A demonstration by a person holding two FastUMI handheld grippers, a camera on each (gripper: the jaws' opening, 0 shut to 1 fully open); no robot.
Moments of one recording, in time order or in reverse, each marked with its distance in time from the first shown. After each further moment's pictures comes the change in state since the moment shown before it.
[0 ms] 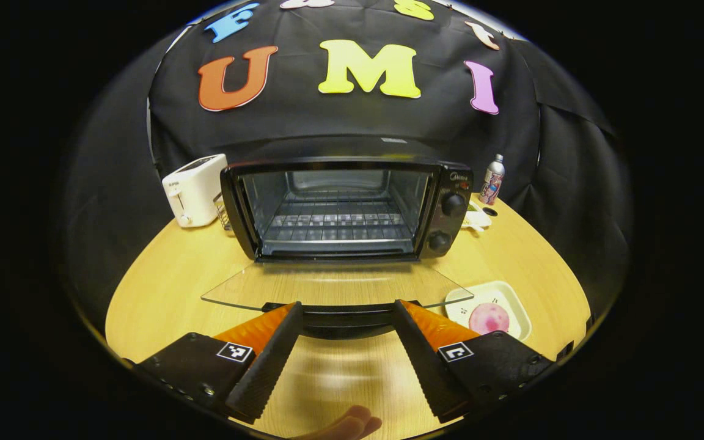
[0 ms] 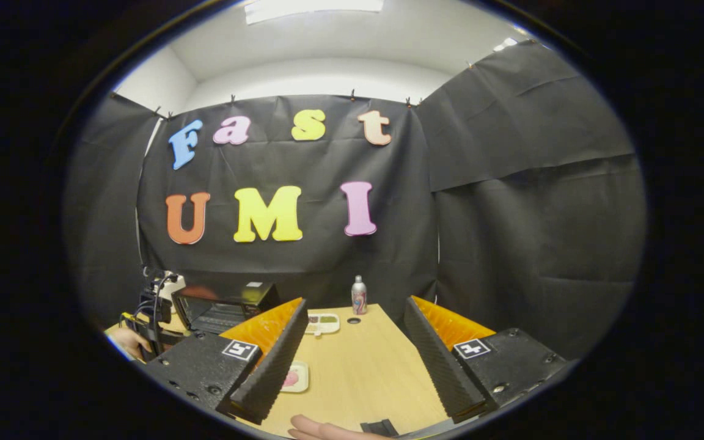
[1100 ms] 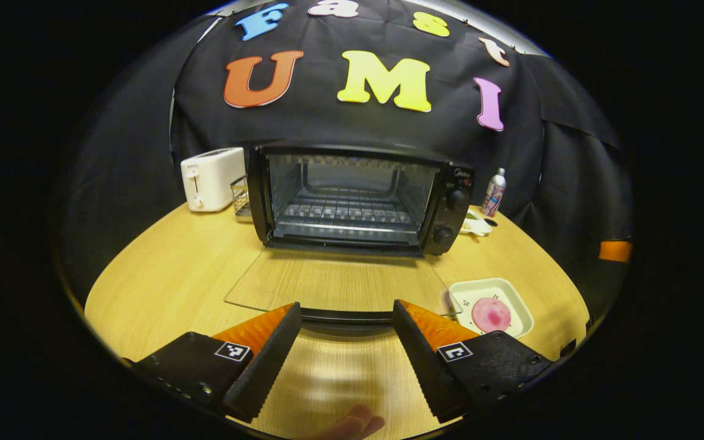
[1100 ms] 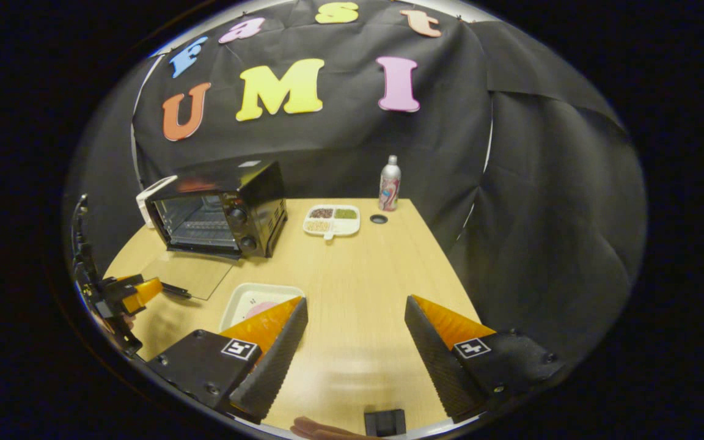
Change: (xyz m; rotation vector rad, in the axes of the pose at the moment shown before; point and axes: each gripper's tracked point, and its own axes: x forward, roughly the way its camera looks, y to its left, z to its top) left arm -0.032 0.006 -0.004 -0.061 -0.144 0.004; right arm 0.142 0.032 -0.184 -0.090 0.632 0.096
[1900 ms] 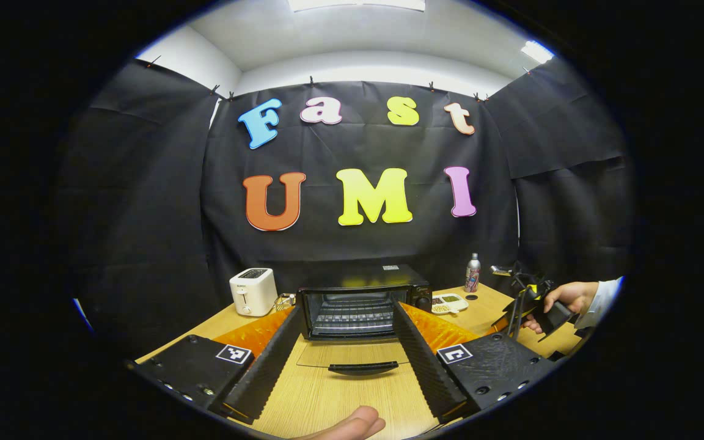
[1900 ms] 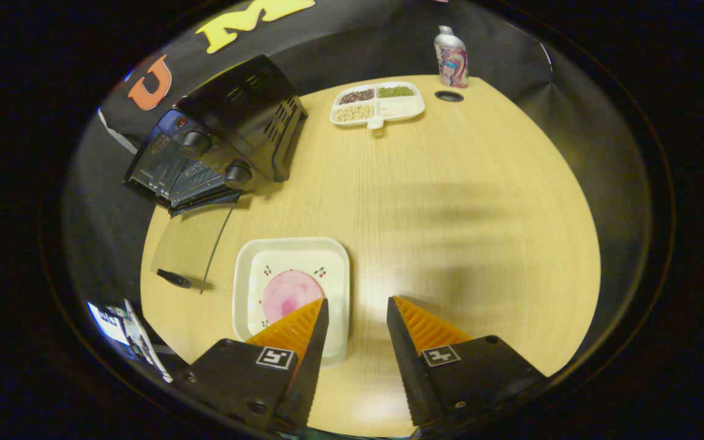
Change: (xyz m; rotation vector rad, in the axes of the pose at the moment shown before) left arm -0.169 -0.003 0.110 0.120 -0.471 0.048; right arm 0.128 0.077 -0.078 0.160 0.606 0.278
